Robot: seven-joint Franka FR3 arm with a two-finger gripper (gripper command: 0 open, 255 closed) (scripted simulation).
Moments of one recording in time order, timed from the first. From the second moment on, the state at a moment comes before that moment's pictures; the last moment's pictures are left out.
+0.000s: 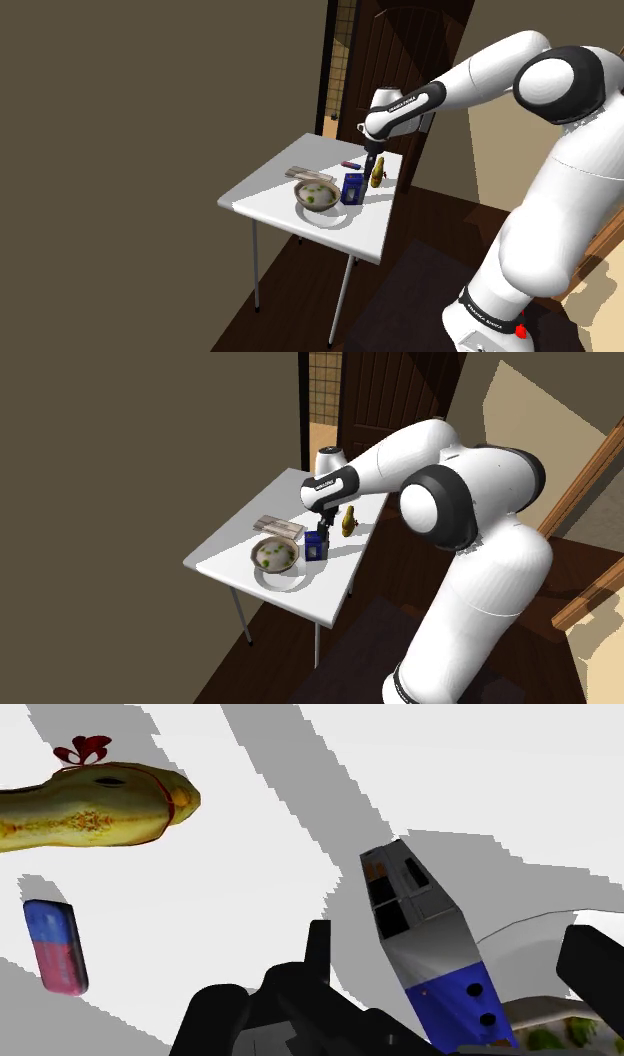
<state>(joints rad) 0.01 0.03 -0.41 -2.24 -0.03 2.31 -0.75</state>
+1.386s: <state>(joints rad) 0.01 0.10 -0.41 -2.26 0.01 2.39 -0.78</state>
